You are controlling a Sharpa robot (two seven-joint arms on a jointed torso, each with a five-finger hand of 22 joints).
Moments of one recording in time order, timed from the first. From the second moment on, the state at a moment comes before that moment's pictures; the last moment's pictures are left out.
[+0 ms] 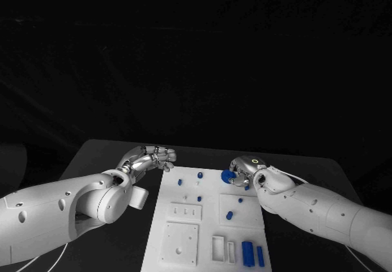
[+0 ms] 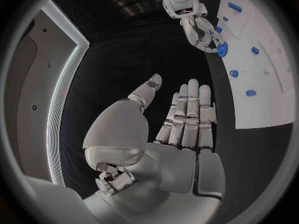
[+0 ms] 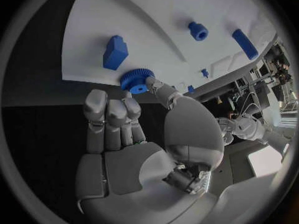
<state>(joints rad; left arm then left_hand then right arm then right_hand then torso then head) 1.38 -0.88 -0.18 1.54 -0.07 -0.37 0.35 1.11 -0.06 0.37 -0.29 0.09 0.76 0.19 0.32 0.42 1.12 0.14 0.08 0.07 0.98 0.10 0.41 0.60 0.08 0.65 0.00 0.92 0.81 1.19 -0.44 -0.04 0.85 -1.64 -0.42 -0.13 1.01 -0.26 0.63 -0.17 0.13 0.90 0.12 0.32 0.41 1.18 0.01 1.18 1.20 1.28 -0.09 1.34 0.87 0.16 1.29 -0.09 1.07 1.31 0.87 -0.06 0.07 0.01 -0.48</state>
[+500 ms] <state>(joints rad) 1.38 -0.87 -0.18 1.53 -0.07 -0.37 0.35 1.11 -0.06 0.37 -0.29 0.09 0.76 0.19 0.32 0.42 1.12 0.14 0.08 0.07 0.98 0.10 0.41 0.60 0.08 0.65 0.00 0.92 0.81 1.19 -0.43 -0.04 0.85 -1.64 -0.42 -0.14 0.99 -0.26 0.60 -0.17 0.16 0.90 0.12 0.32 0.41 1.18 0.01 1.18 1.20 1.28 -0.09 1.34 0.87 0.16 1.28 -0.10 1.07 1.31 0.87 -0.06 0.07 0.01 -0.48</state>
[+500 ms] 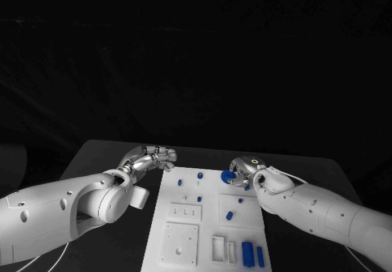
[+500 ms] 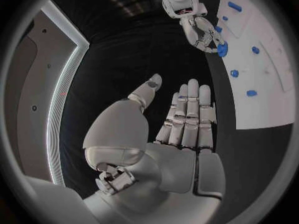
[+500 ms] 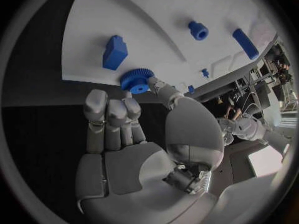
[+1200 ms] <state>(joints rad) 1.38 -0.87 -0.18 1.54 -0.07 -0.37 0.35 1.11 -0.06 0.37 -0.29 0.09 0.76 0.19 0.32 0.42 1.11 0.14 0.08 0.07 0.98 0.10 0.41 0.60 0.07 0.65 0.00 0.92 0.81 1.19 -0.43 -0.04 0.85 -1.68 -0.42 -0.18 1.02 -0.25 0.69 -0.12 0.06 0.94 0.09 0.34 0.42 1.20 0.00 1.18 1.20 1.29 -0.11 1.33 0.89 0.16 1.29 -0.10 1.08 1.31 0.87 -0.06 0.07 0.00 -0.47</state>
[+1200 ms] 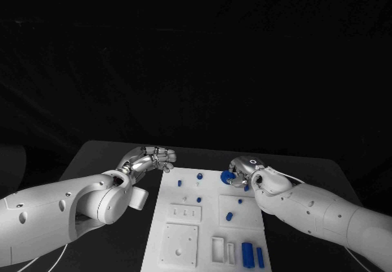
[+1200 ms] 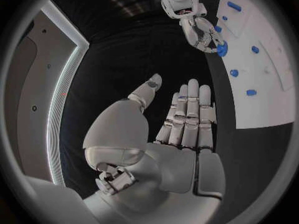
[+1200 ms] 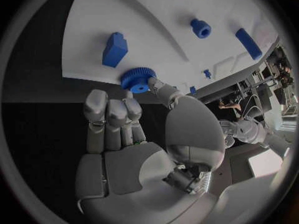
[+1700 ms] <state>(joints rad) 1.38 -0.87 -0.18 1.54 -0.07 -0.37 0.35 1.11 -0.06 0.37 -0.29 0.09 0.76 0.19 0.32 0.42 1.11 0.14 0.08 0.07 0.98 0.10 0.41 0.61 0.07 0.65 0.00 0.92 0.81 1.19 -0.42 -0.05 0.87 -1.76 -0.42 -0.21 1.06 -0.25 0.72 -0.15 0.05 0.94 0.09 0.35 0.43 1.23 -0.02 1.20 1.21 1.30 -0.12 1.33 0.90 0.16 1.28 -0.10 1.09 1.31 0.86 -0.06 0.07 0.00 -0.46</state>
